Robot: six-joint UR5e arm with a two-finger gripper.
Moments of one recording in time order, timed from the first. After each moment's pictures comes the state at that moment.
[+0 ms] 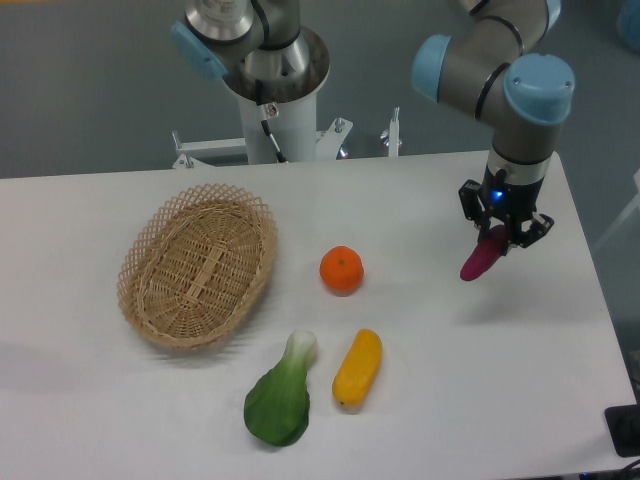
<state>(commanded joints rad) 2.81 -1.88 -1.73 -0.95 1.51 1.52</state>
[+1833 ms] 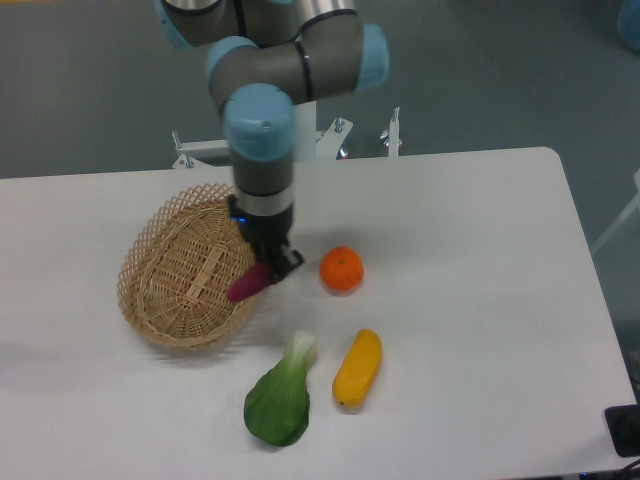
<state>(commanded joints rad) 2.14 -1.71 -1.95 -0.94 1.51 1.13</state>
